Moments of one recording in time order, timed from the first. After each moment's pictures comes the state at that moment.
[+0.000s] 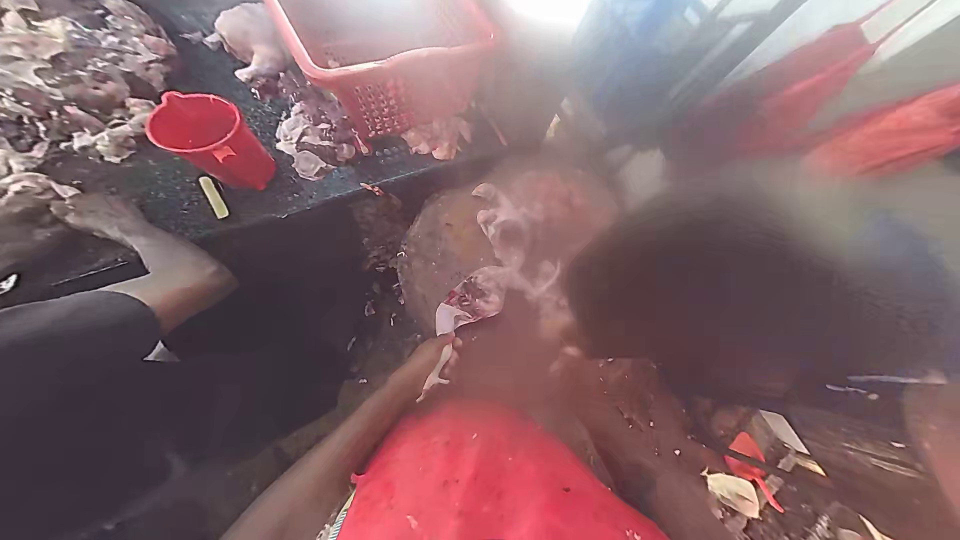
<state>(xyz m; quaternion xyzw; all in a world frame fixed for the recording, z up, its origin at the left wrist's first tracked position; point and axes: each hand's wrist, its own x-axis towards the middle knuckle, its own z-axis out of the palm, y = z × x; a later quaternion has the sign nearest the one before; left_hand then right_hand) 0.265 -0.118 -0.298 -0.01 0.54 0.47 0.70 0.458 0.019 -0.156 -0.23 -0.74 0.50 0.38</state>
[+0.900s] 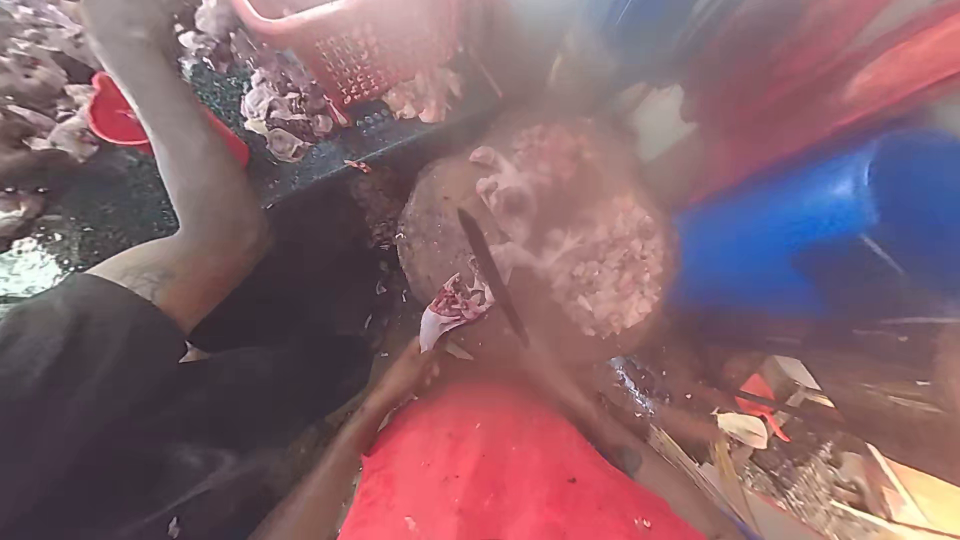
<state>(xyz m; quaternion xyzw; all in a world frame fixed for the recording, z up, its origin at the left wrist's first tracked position) 0.237 -0.190 -0.304 0.13 0.66 0.35 0.65 0.450 -0.013 -0.231 -0.48 -0.68 0.55 -0.06</state>
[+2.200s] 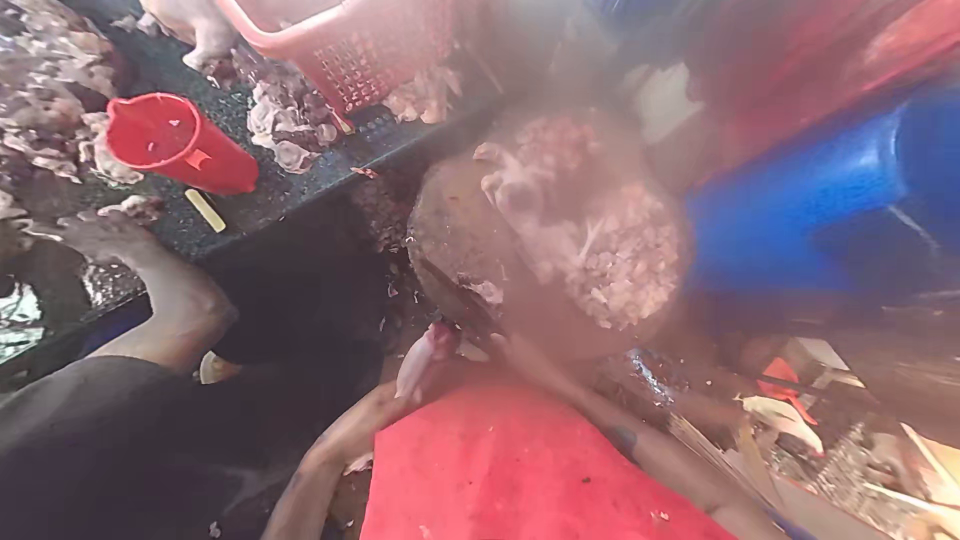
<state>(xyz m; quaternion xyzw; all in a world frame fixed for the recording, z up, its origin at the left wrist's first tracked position) 0.183 -0.255 -0.218 0.16 0.60 0.31 0.72 0.422 -0.033 -0.265 -0.42 -0.72 0.51 -0.20</state>
